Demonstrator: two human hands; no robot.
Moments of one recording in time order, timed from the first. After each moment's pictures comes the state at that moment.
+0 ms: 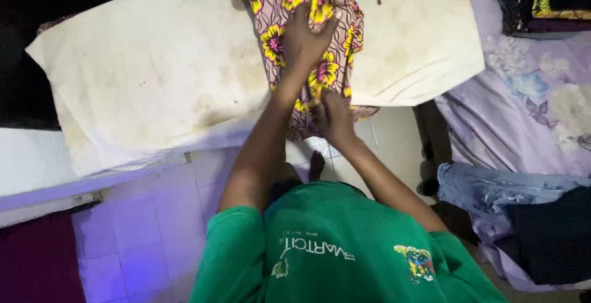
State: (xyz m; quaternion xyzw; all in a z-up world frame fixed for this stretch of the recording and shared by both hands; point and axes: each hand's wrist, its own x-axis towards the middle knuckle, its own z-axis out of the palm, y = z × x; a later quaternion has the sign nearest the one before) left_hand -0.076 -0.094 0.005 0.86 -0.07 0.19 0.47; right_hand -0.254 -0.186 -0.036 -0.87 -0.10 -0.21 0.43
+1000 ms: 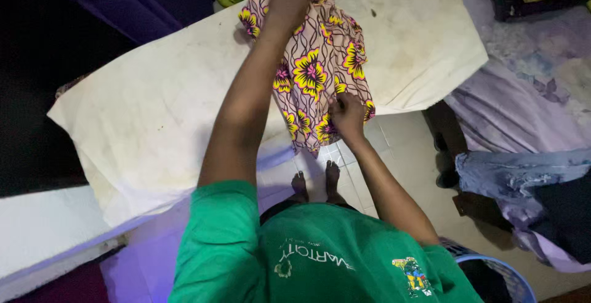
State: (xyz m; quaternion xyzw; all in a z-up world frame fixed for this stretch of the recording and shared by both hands) left_hand 0.084 -0.069 0.027 0.87 -0.43 0.22 0.11; right_hand -0.206 -0.188 -0.112 -0.93 0.13 -0.17 0.31
